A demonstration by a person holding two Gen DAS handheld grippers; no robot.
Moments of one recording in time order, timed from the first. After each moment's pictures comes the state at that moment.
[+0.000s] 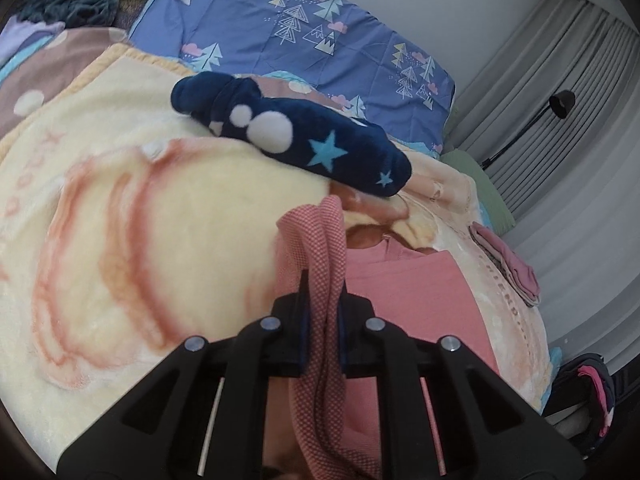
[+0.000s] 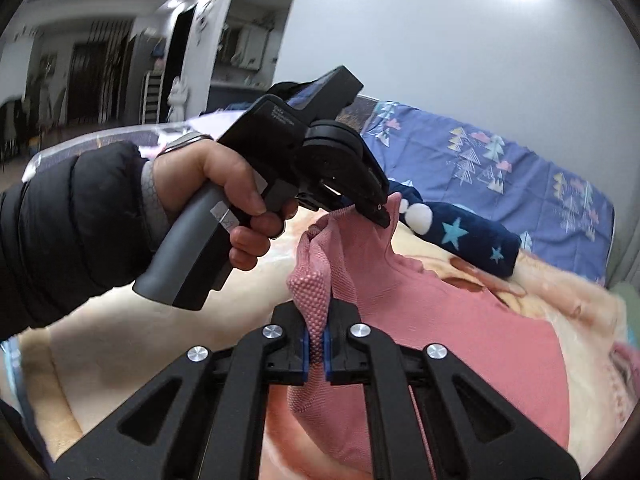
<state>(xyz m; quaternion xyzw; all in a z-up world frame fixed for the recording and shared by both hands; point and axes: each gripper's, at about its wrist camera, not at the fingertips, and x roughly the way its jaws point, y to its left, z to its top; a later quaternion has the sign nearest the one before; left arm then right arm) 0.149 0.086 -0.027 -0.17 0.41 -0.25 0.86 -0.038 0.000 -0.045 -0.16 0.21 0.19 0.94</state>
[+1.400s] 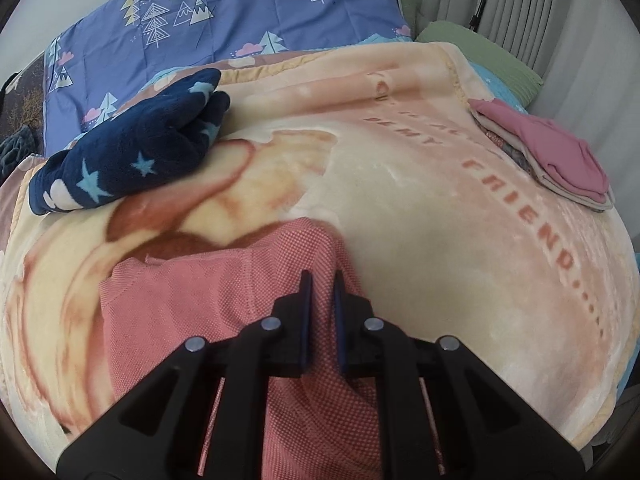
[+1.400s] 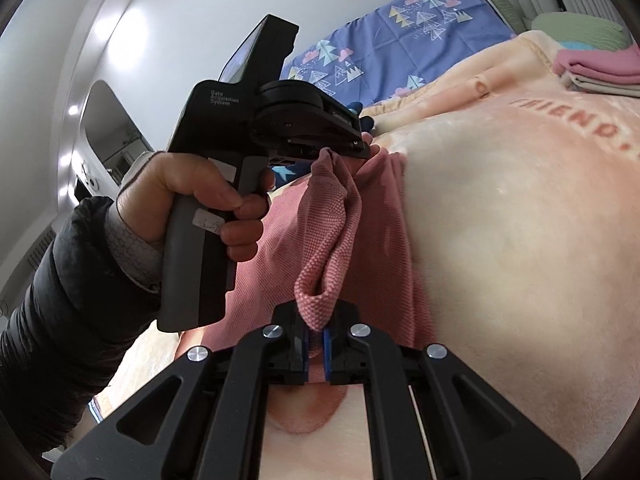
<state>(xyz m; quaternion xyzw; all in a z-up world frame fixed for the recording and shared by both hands) 0.147 -0.260 -0.034 0.10 0.45 -0.23 0.86 -0.077 -0.279 -0.075 0.23 0.28 0.10 0.93</state>
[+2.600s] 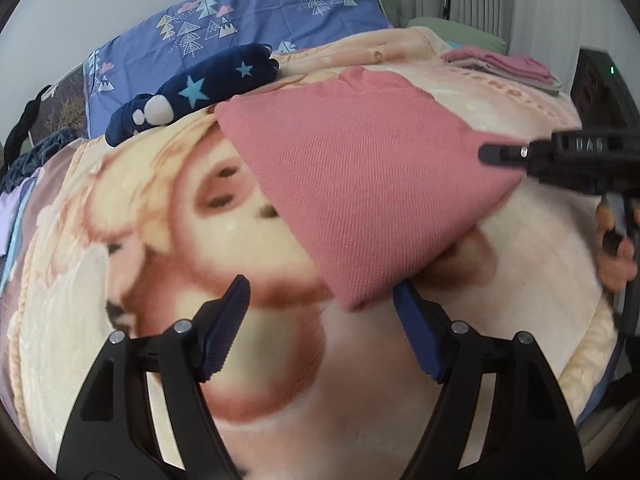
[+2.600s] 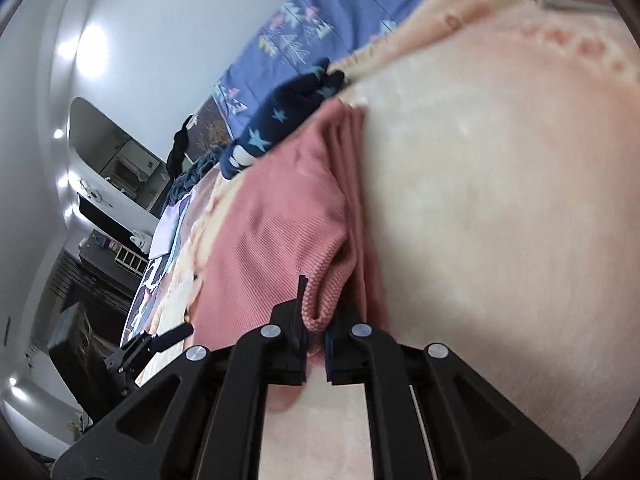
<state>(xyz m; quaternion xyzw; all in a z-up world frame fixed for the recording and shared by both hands) -0.049 -0.092 -0.074 0.15 0.39 -0.23 0.88 -0.065 -0.316 -0.098 0.32 0.35 0.12 0.87</state>
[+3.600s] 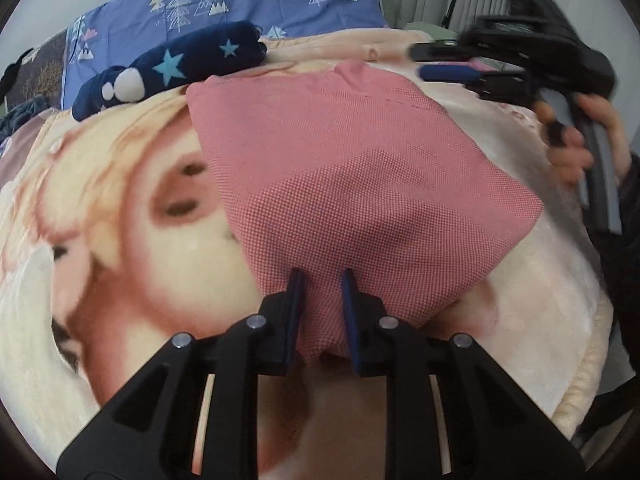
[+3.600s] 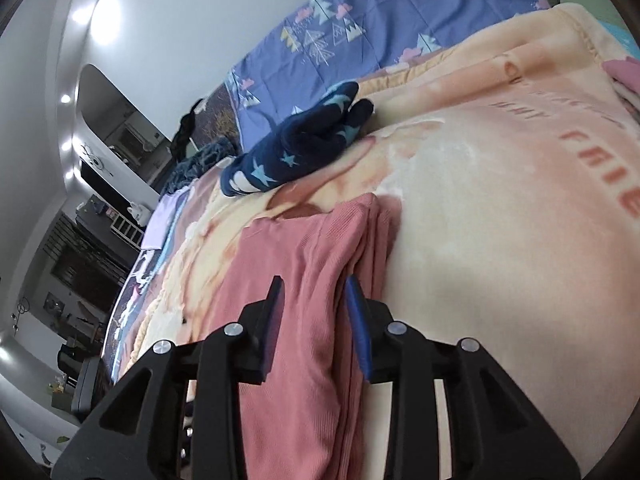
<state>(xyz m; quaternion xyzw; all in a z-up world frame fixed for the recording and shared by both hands) -0.012 -0.102 -0.086 0.09 0.42 -0.27 0.86 0.075 -0.336 -0.050 0.23 0.38 0.14 0.88</state>
